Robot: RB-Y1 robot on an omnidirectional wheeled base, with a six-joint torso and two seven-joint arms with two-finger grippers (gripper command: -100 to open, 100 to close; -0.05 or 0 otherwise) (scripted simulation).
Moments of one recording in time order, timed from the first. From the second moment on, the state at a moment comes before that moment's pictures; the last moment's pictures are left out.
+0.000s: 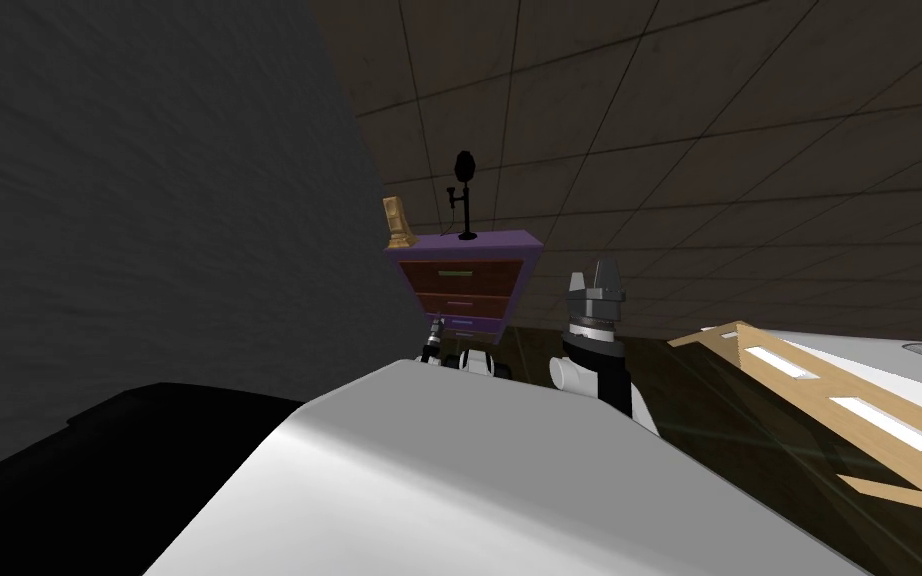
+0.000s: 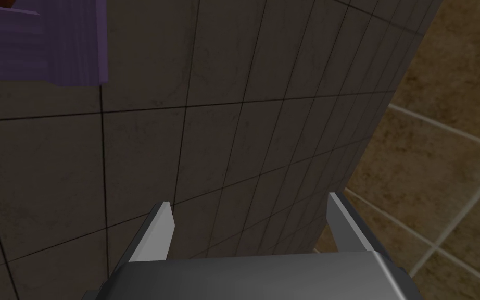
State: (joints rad) left arm 0.11 0.03 0.01 -0.88 -0.03 -0.87 0.00; right arm 0.46 -0.02 0.02 -2.29 0.07 -0.45 0.09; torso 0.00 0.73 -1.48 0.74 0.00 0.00
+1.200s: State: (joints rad) left arm 0.06 0.06 0.02 -0.91 -0.02 -0.79 -0.01; right arm 0.46 -0.02 0.02 -2.29 0.07 -0.45 0.09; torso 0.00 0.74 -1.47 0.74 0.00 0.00
